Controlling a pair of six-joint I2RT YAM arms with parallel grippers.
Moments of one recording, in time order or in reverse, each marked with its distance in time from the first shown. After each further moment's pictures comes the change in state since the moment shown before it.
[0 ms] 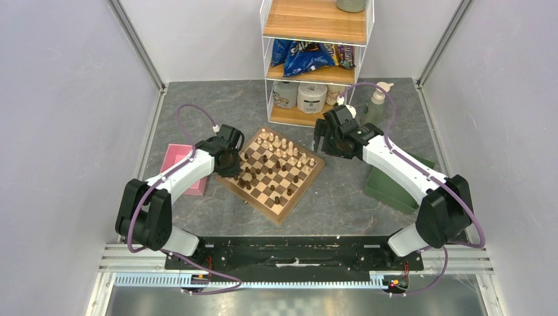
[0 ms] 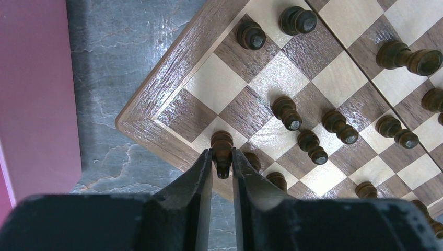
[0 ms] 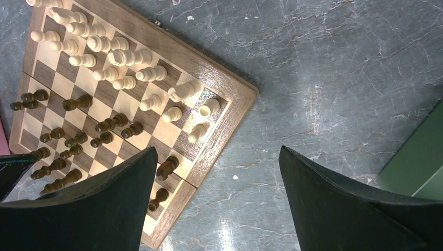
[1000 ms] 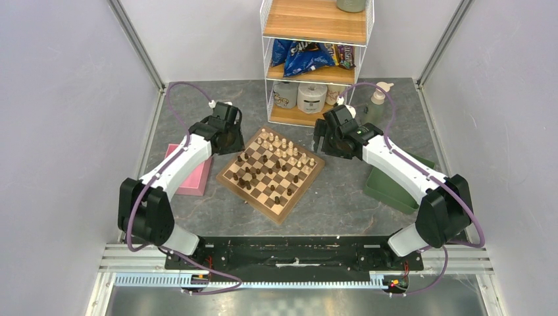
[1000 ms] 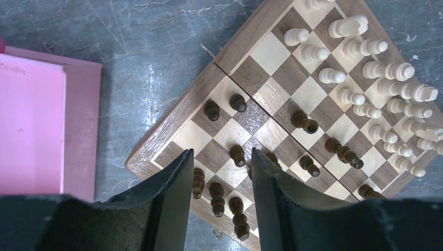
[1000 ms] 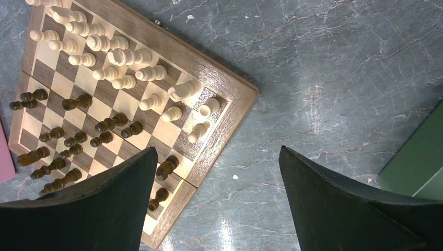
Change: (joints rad) left arm 0.029 0.020 0.235 -0.038 -0.023 0.007; right arm 0.000 0.005 0.000 -0.001 -0.005 0.000
